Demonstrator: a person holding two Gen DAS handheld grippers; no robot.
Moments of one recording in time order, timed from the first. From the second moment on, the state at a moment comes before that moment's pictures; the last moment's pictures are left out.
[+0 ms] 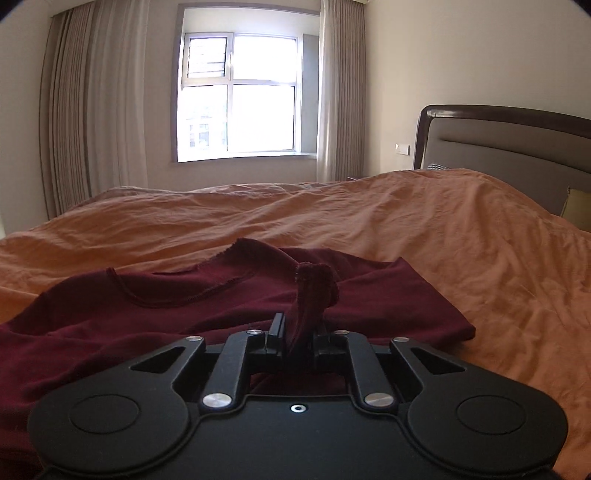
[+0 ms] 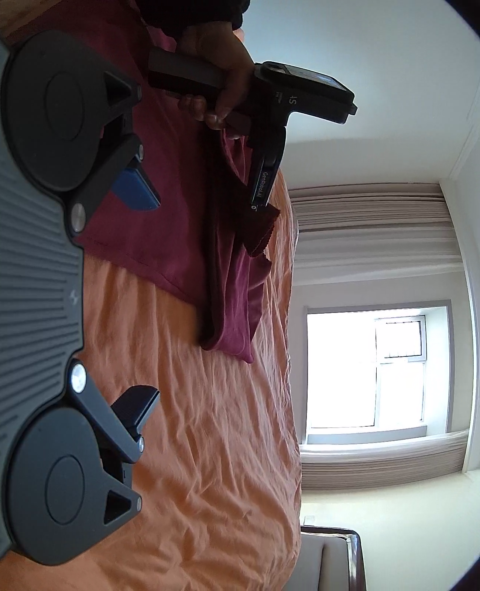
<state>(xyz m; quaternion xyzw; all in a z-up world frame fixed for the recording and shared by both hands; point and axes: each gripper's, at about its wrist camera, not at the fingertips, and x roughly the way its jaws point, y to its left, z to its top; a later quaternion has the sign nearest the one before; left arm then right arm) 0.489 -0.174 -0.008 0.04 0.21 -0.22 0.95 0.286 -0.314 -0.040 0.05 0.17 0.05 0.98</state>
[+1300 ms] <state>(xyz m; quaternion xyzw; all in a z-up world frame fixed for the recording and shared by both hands) 0.430 0.032 -0.008 0.08 0.31 0.02 0.95 0.485 -0.248 -0.024 0.09 0.24 0.14 0.96</state>
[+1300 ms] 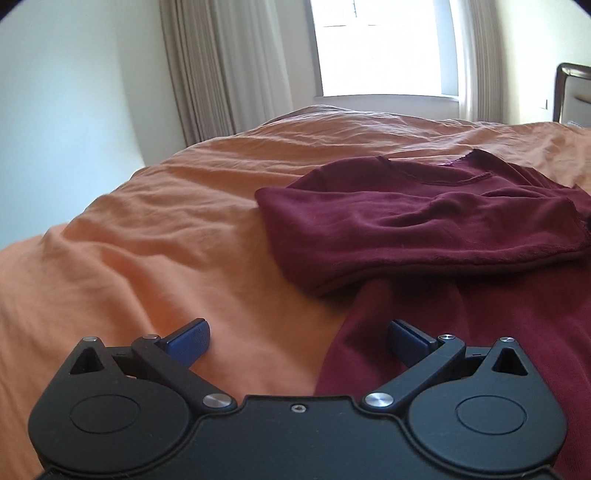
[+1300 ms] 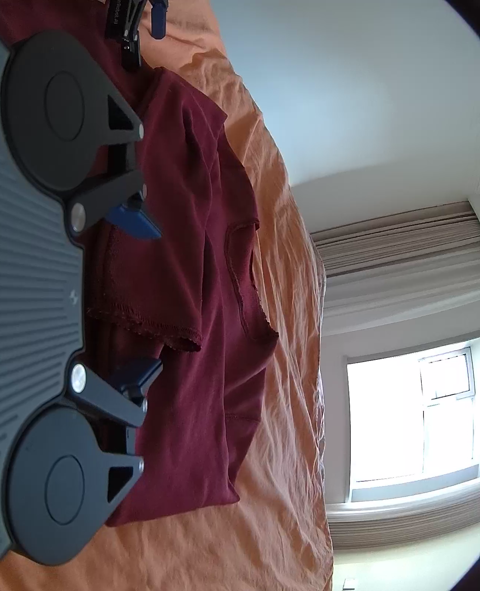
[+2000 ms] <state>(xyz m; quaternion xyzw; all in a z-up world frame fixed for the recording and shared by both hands) 0.470 0.069 0.012 -0.06 0.25 0.07 0.96 0.493 -0.241 0.079 0.05 0.10 0.14 0.98</state>
